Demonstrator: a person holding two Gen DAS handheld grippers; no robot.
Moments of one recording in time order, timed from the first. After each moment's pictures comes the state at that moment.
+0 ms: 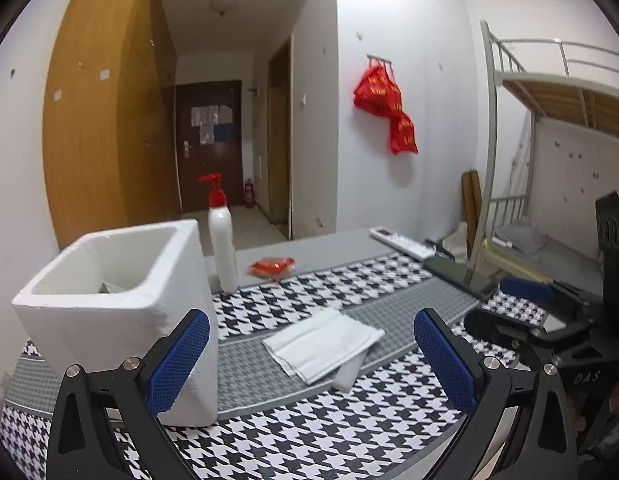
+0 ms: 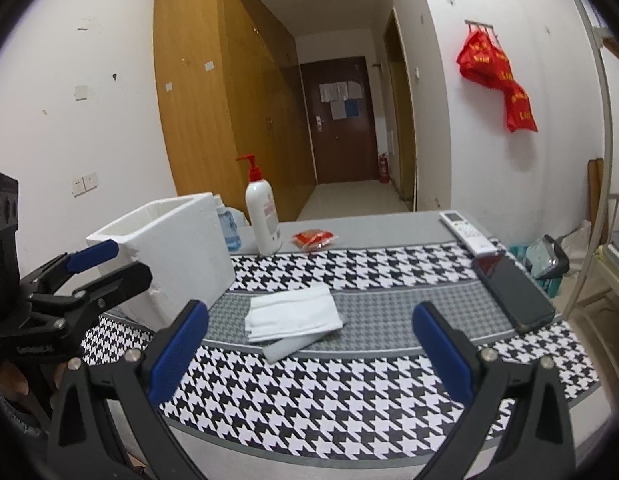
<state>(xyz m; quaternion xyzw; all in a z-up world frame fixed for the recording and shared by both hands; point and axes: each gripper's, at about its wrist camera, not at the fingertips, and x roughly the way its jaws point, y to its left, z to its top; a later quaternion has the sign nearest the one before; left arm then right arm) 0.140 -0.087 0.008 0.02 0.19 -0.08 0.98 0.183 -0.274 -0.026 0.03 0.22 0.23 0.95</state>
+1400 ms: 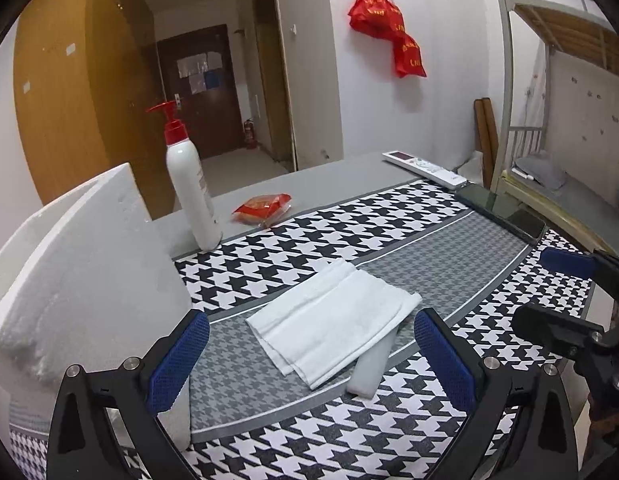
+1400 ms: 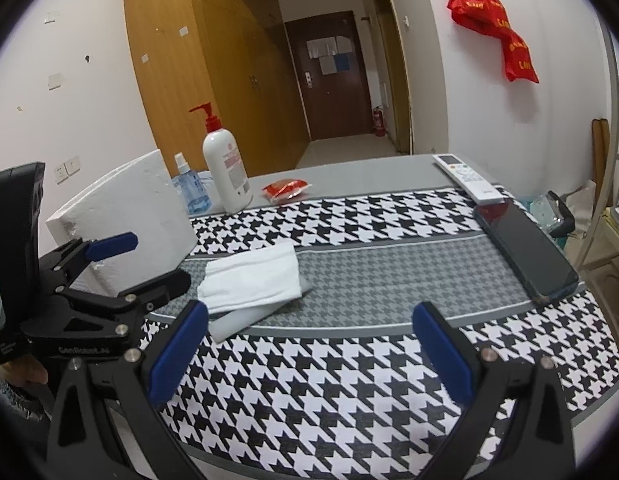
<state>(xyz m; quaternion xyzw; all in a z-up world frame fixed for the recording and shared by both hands) 0.230 -0.110 -0.037 0.07 0.31 -0.06 0.95 0.240 -0.287 -0.067 0.04 0.30 0.23 0.93</state>
